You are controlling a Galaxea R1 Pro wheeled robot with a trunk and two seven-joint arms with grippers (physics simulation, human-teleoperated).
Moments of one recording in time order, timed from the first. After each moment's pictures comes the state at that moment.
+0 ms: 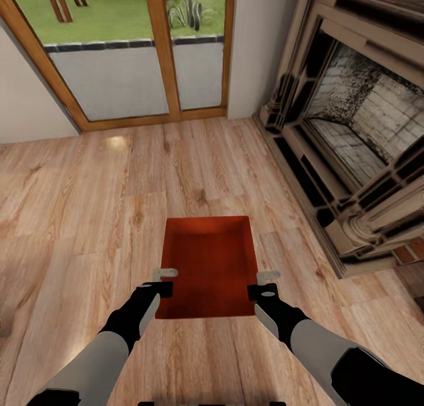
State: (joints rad) left arm -0.73 -0.10 -0.04 -0.59 0.05 0.39 0.15; right arm -0.85 0.07 0.68 -0.27 -0.56 0.09 -0.35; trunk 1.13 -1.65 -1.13
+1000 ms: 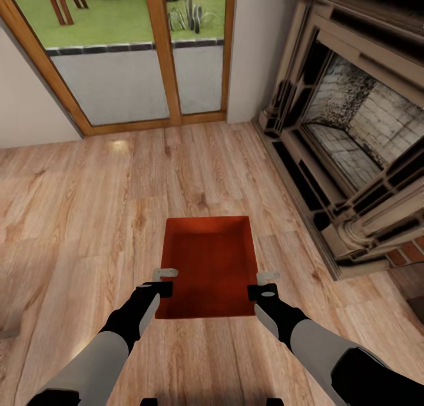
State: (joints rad) left arm -0.73 -0.10 -0.04 -0.59 0.05 0.39 0.15; right arm -0.85 0.07 0.68 -0.27 -0.56 0.09 -0.35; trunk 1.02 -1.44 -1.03
